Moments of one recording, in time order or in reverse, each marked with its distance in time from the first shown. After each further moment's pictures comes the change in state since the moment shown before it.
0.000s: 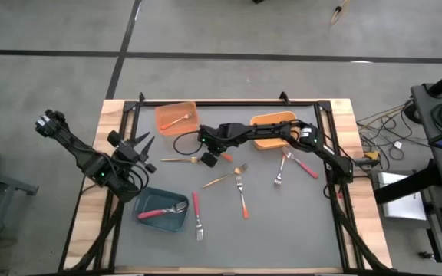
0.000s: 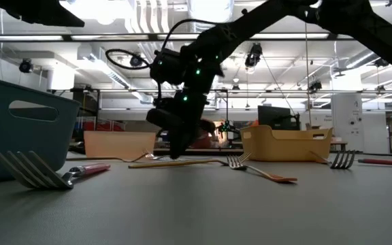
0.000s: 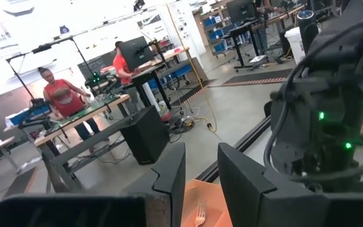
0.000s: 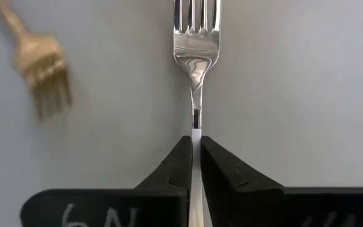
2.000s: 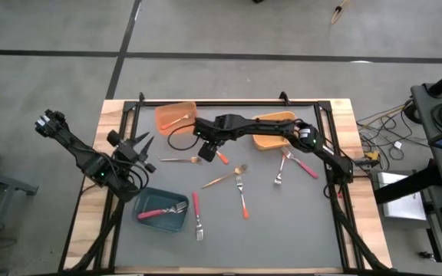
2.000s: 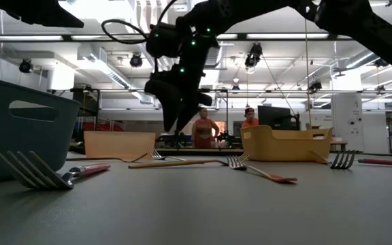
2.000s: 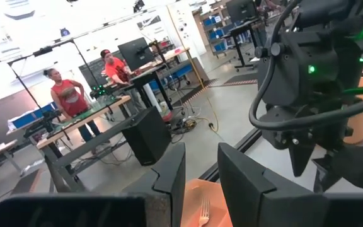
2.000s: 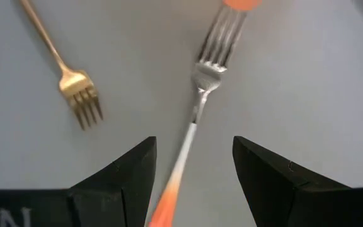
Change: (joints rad) left arm 0.000 -0.003 0.000 -0.037 -0.001 -0.017; right arm 0.008 0.023 0.259 -0.259 0.041 -0.019
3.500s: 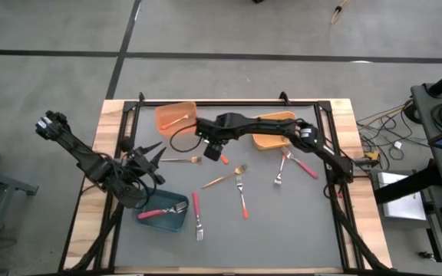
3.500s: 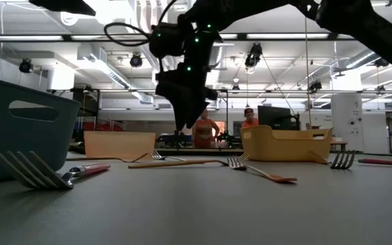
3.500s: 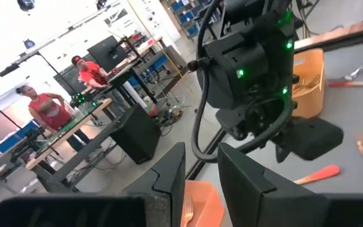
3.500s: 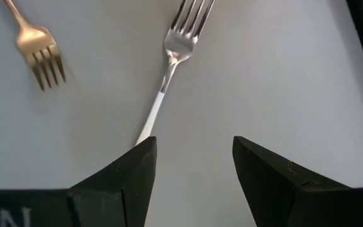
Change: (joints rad) left arm 0.000 0.144 0.103 0.281 0.129 0.408; right arm -0.001 -0.007 0.027 -0.132 0.071 -0.074
